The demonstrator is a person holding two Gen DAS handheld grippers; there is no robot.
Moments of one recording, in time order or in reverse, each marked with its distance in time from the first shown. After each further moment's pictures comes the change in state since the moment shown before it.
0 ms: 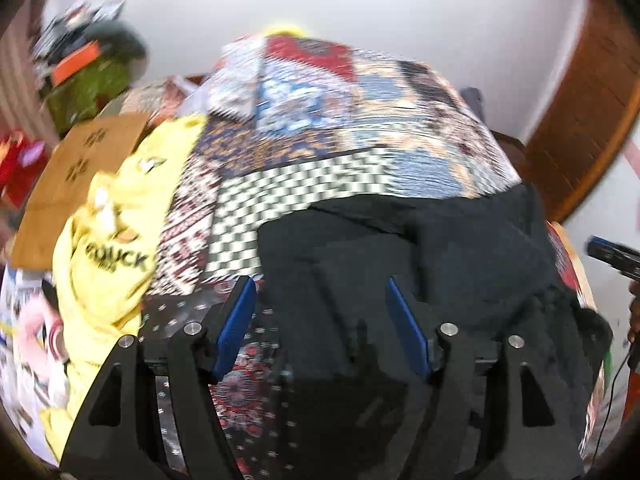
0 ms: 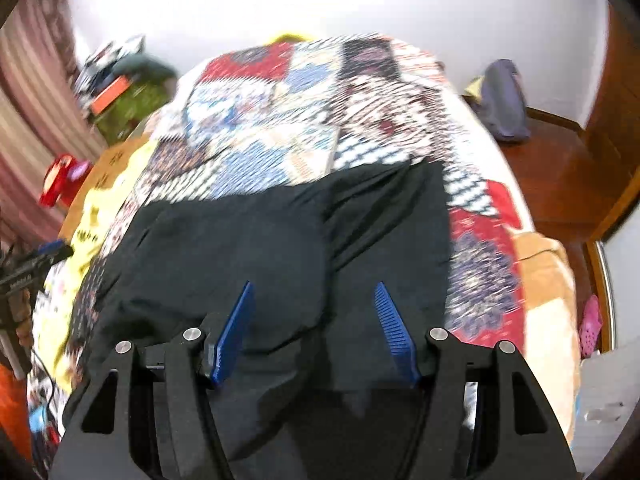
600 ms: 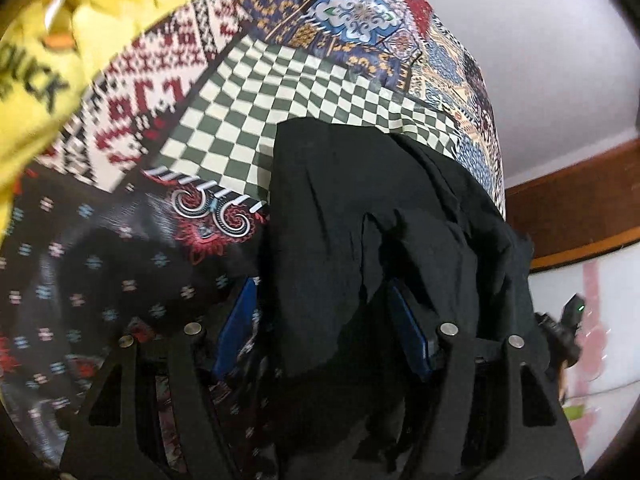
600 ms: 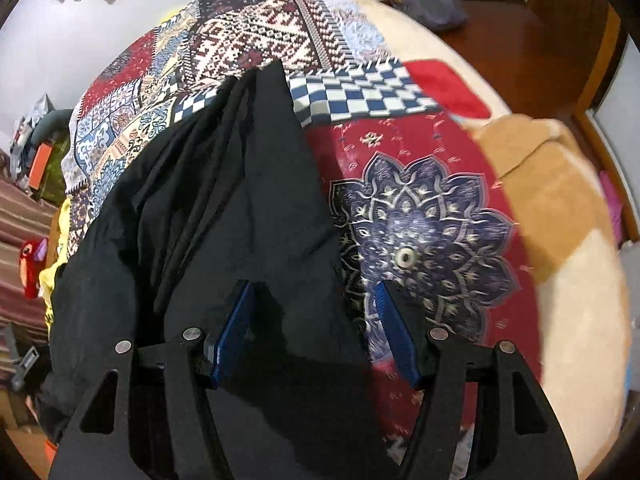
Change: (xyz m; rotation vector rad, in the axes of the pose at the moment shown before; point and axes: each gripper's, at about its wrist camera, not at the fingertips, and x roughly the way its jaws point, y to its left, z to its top) left arm 0.126 0.072 -0.033 -0.451 0.220 -0.312; right arm 0.097 -0.109 -0.008 0.368 0.200 0.009
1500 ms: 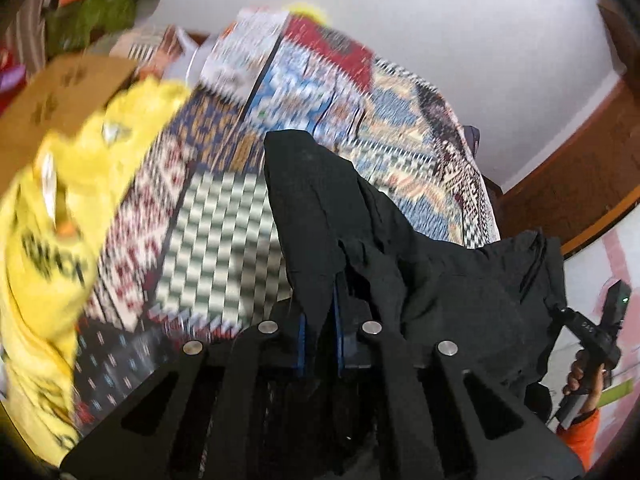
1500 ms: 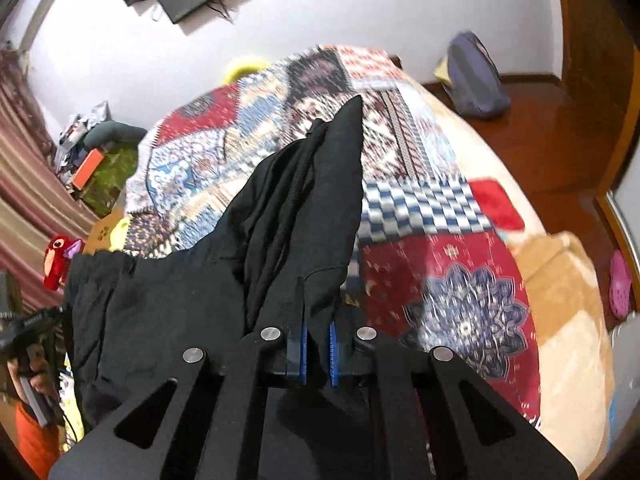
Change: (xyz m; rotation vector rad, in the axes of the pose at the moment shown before) left arm -0.063 -0.110 0.040 0.276 -0.204 0.131; right arm -0.077 0.074 0.003 -0.173 -0.263 0.077
